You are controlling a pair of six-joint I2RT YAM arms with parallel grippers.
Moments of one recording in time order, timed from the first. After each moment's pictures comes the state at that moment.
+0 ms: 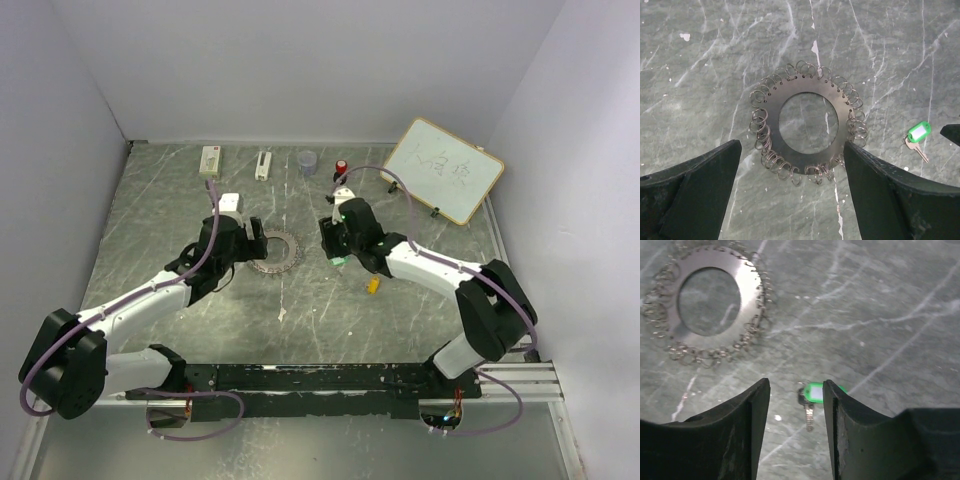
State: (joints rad) left arm -0.57 1.19 0.62 0.08 -0.29 -0.40; right arm 0.64 1.53 0.89 -0.02 0.05 0.16
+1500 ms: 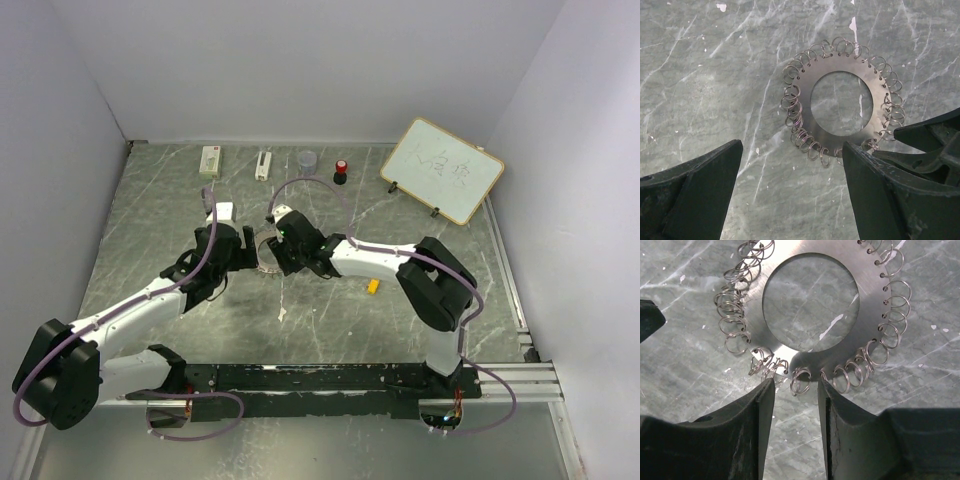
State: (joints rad) left arm -0.57 1.13 0.58 -0.04 -0.38 -0.42; right arm 0.90 1.87 1.19 -0.09 0.08 0.18
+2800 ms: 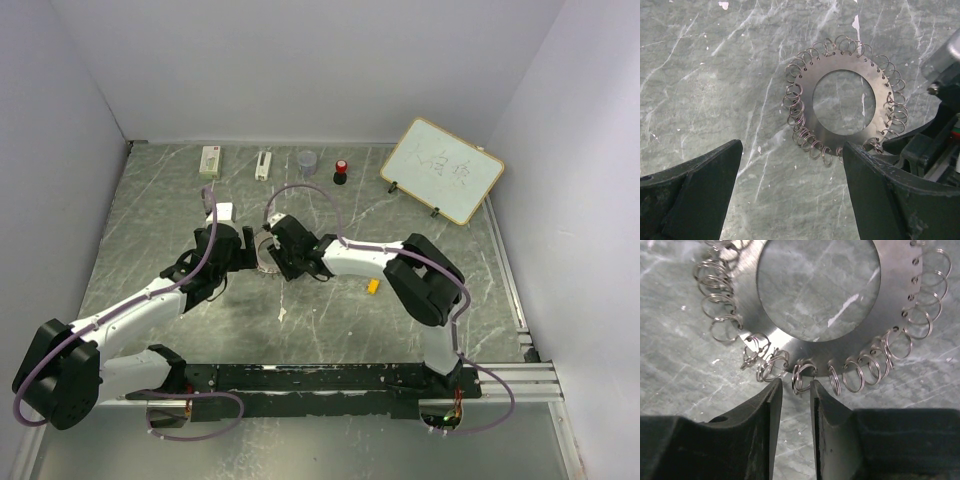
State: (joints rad) left arm -0.57 1.13 0.58 -0.04 -0.38 -0.42; right arm 0.91 1.94 1.23 -0.17 0.06 0.18
